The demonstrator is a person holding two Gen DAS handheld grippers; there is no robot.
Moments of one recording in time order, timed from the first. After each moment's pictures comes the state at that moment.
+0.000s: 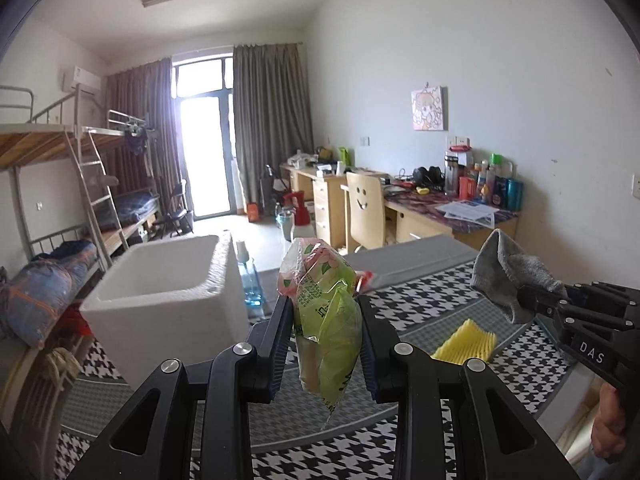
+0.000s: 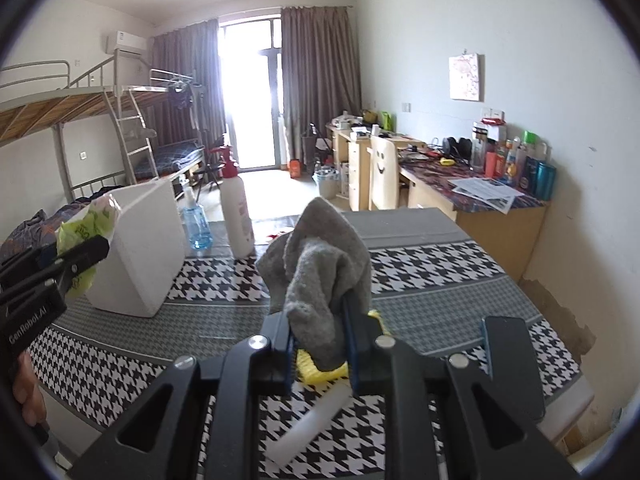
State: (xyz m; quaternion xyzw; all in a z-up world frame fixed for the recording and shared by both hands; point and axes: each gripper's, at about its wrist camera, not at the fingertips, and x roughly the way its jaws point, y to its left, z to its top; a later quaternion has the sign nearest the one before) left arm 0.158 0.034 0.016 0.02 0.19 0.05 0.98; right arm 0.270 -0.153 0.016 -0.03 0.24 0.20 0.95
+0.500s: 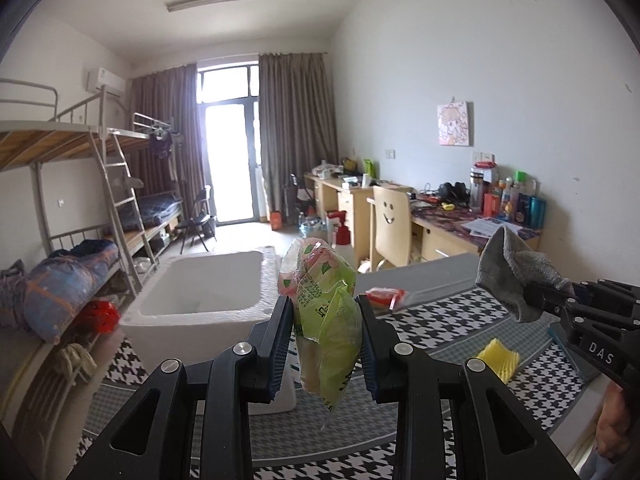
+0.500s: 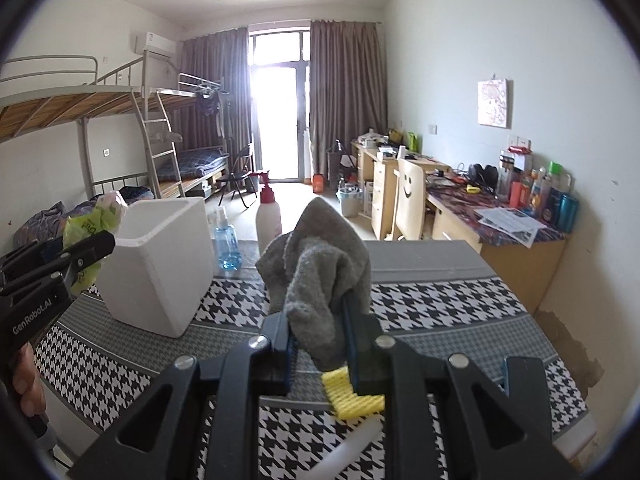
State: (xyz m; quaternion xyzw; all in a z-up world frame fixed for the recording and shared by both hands) left arm 0.153 0.062 0.030 0.01 0.17 0.09 0.98; right arm 0.275 -0.122 0.039 -0.05 0.21 0.24 0.95
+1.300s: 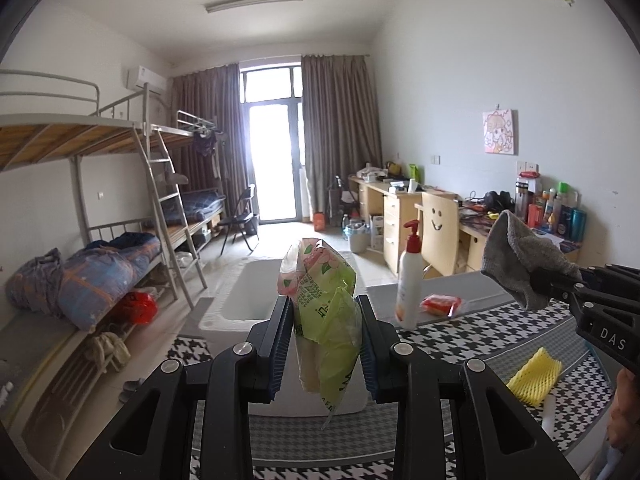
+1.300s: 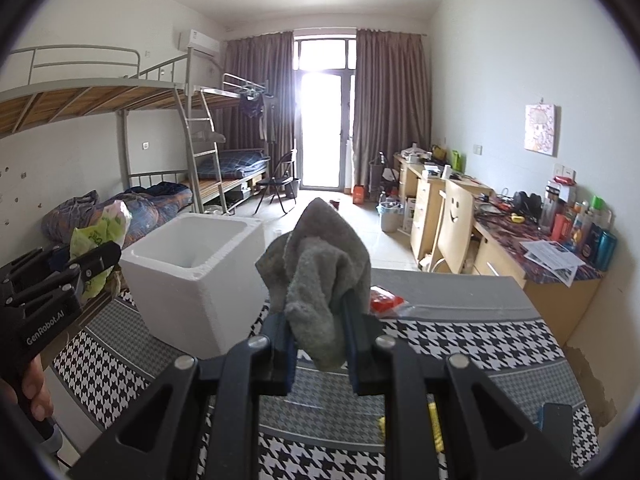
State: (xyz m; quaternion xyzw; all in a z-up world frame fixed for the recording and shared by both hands) left arm 0.139 0.106 0.038 0.00 0.16 0.17 0.97; right arm 0.279 -0.066 0.062 -0.07 0.19 0.31 0.93
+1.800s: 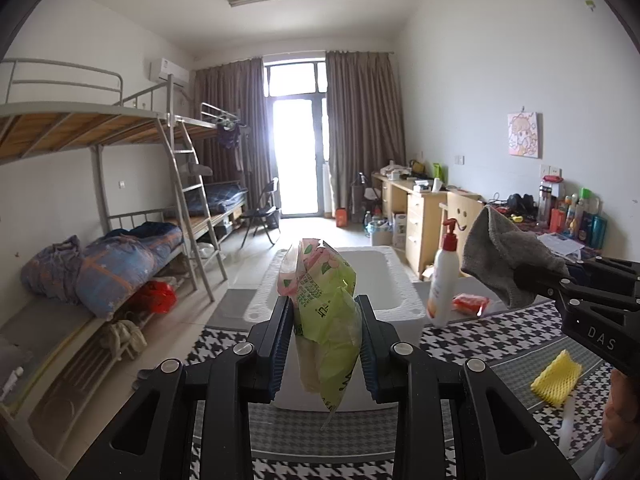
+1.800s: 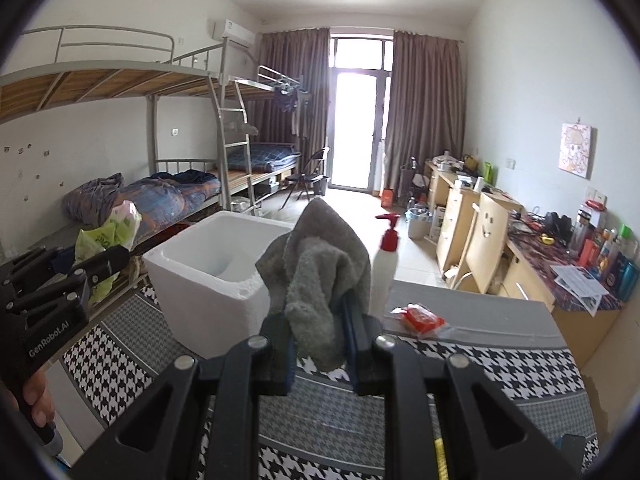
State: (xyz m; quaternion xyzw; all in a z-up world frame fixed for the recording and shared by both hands) left arm 0.131 0.129 0.037 -0.01 0.17 0.21 0.96; right arm 0.282 -0.020 0.067 -0.10 0.18 0.36 0.91
